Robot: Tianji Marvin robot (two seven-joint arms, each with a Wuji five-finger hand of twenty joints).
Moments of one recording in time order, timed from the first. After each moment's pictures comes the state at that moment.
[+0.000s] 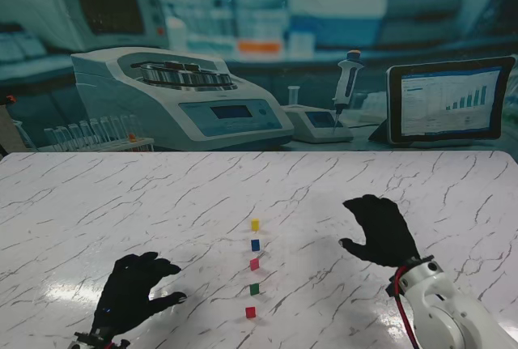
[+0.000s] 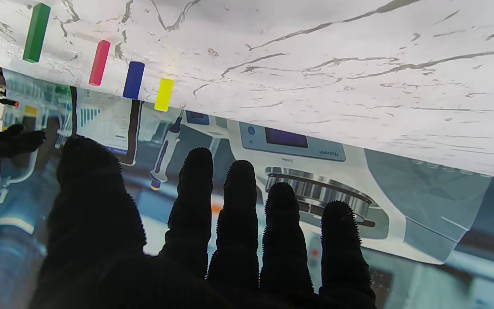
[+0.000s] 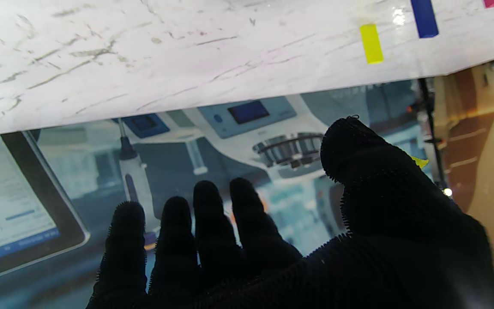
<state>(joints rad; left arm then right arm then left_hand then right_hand) 2.17 -1.10 -1.46 -1.76 1.06 -0.20 0.56 -1.88 -1.09 1.45 -1.72 -0.97 -0.21 -0.22 0.80 -0.16 -0.09 -0.13 0.69 0.05 0.37 0.34 0.73 0.10 0.30 0.29 0.43 0.09 0.36 0.28 0.07 0.20 0.70 0.36 0.54 -0.41 0.64 0.05 0.41 0.25 0.13 0.55 0.43 0.21 0.22 0.26 0.17 0.08 0.38 0.35 0.00 0.11 0.52 0.56</state>
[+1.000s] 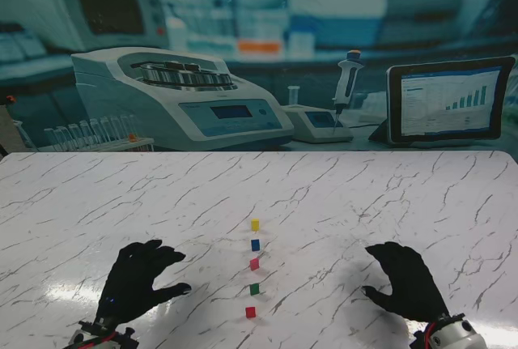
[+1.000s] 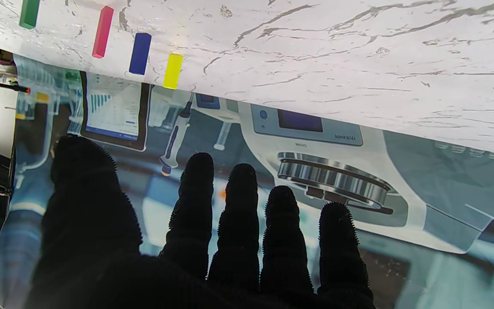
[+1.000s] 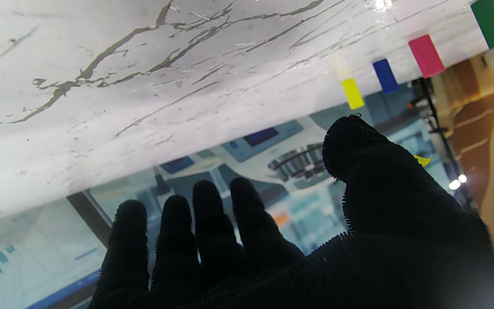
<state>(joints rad) 2.13 -1.10 -1.45 -1.75 1.07 -0.22 0.57 -2.09 -1.10 1.57 -1.65 -0.90 -0.37 -0.34 0.78 -0.17 -0.09 -0.13 0.68 0.06 0.30 0.33 0.71 0.11 0.29 0.27 0.41 0.09 0.35 0.28 0.07 0.17 0.68 0.35 0.54 -0.41 0.64 0.04 0.41 0.26 0.12 0.54 0.43 0.23 0.21 0.26 0.17 0.10 0.38 0.35 0.01 0.11 0.47 0.65</state>
